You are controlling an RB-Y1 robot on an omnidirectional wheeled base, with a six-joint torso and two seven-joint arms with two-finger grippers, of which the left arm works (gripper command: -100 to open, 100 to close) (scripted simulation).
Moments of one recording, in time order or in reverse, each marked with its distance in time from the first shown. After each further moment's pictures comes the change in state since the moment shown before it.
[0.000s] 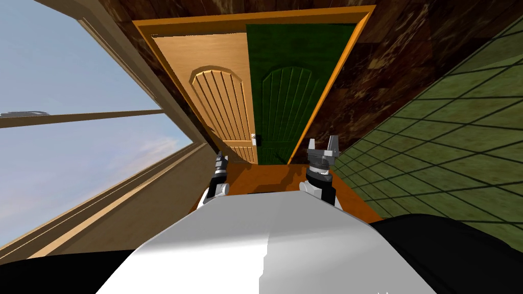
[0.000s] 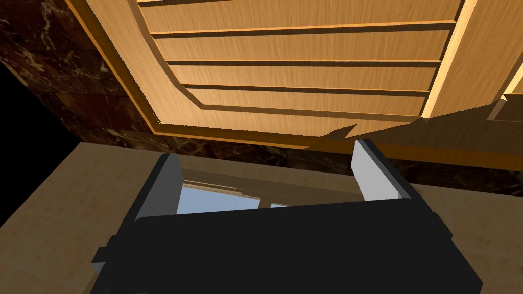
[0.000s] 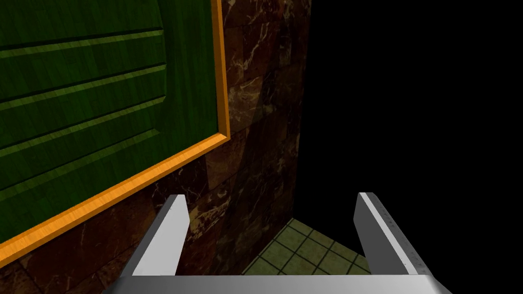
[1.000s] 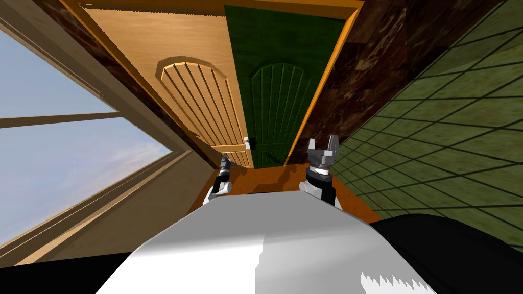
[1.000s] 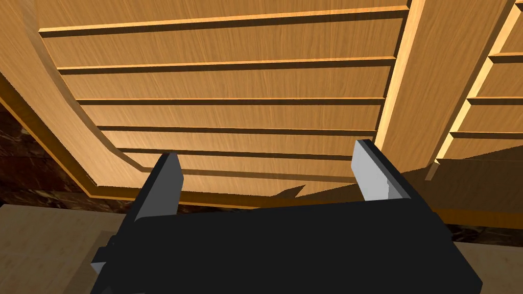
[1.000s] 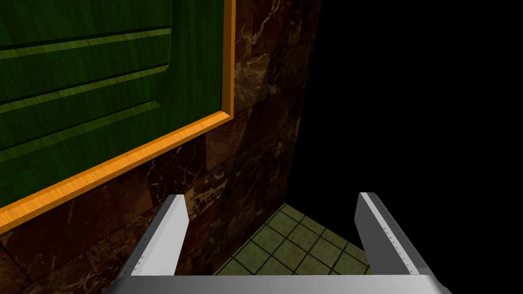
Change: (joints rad) arm -0.086 0.008 0.001 0.182 0.055 0.047 -0.042
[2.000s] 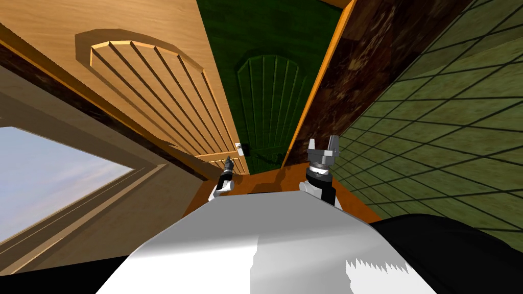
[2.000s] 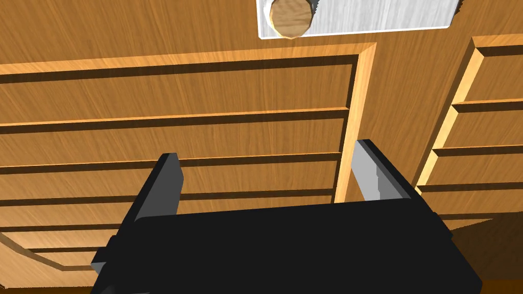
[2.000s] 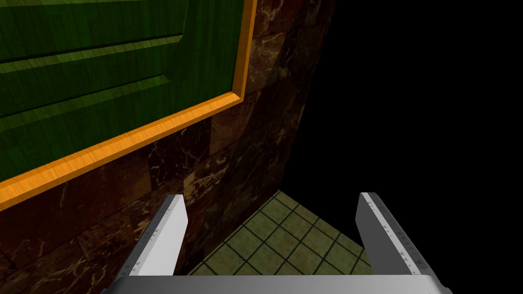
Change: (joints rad) arm -0.092 -0.003 0.001 0.188 0.058 0.054 -0.046
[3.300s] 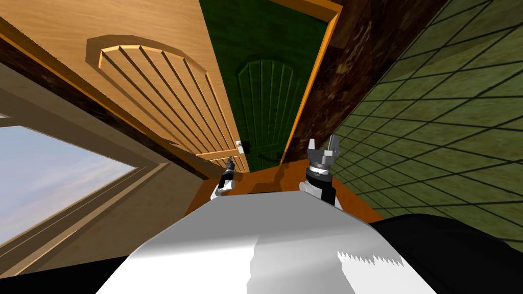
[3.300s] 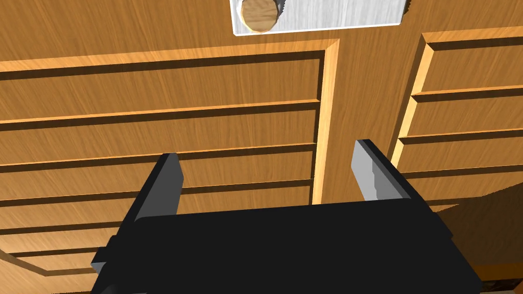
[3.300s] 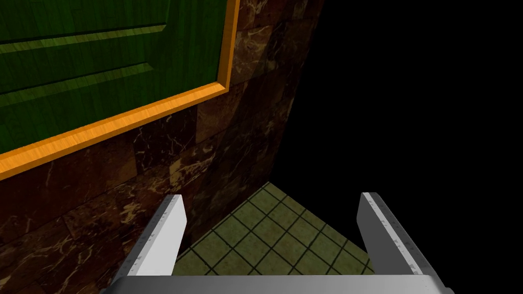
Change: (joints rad) arm -0.041 -0.001 0.000 0.078 0.018 0.008 -0.014
